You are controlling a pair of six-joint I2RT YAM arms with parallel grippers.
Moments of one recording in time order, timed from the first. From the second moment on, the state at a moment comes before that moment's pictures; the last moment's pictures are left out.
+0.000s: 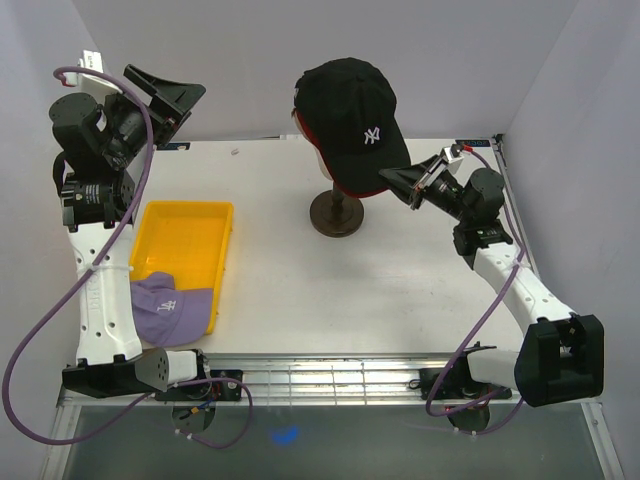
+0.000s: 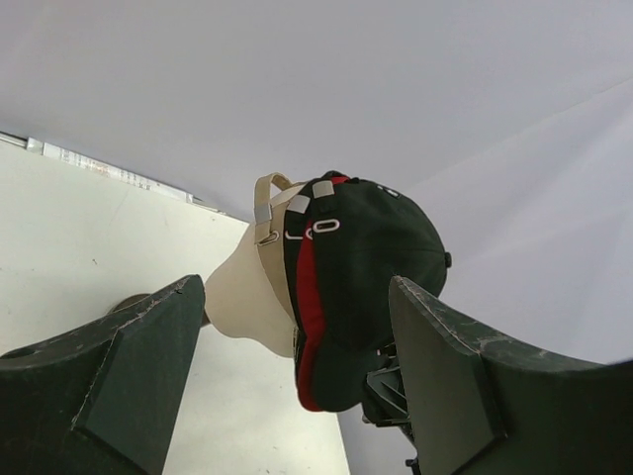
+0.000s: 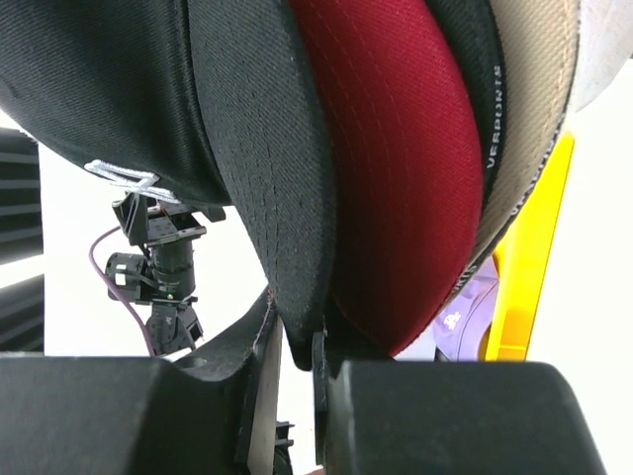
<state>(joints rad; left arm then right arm) 0.10 1.28 1.78 -0.45 0.47 -0.90 0.20 1.25 0.85 0.47 -0.70 1.53</state>
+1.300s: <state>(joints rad) 0.10 1.28 1.68 -0.45 0.43 -0.89 0.16 1.10 0.96 -0.10 -0.58 1.43</state>
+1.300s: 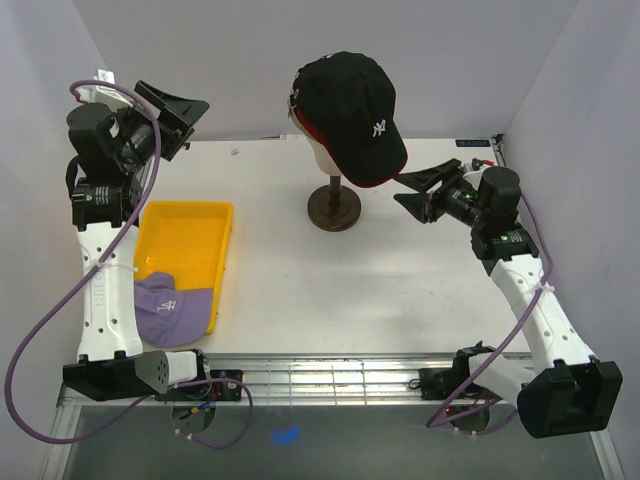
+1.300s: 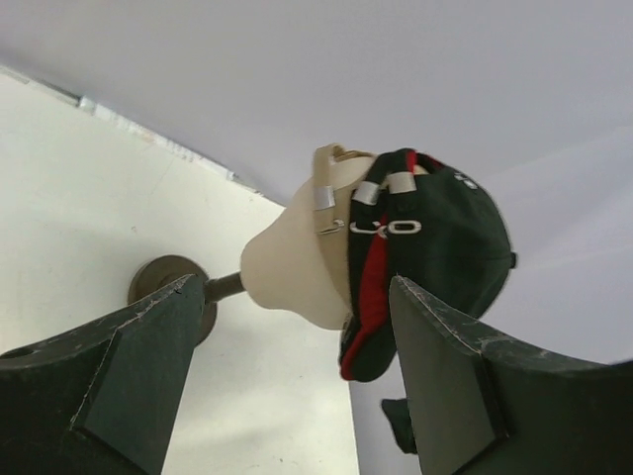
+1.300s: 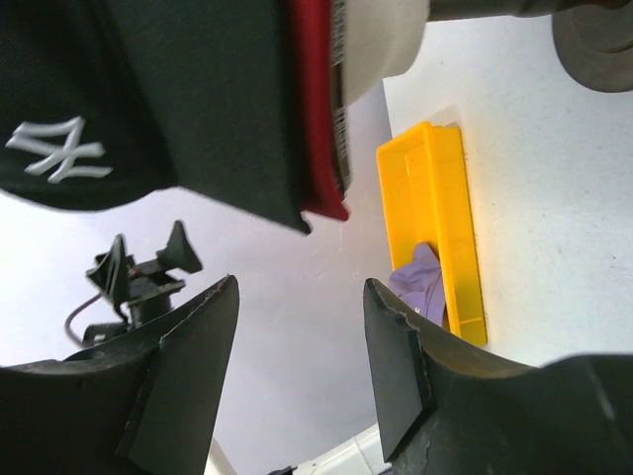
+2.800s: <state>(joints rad) 0.22 1.14 0.94 -1.06 -0.57 -1.01 0.15 0.72 0.58 -0.30 -0.78 1.01</state>
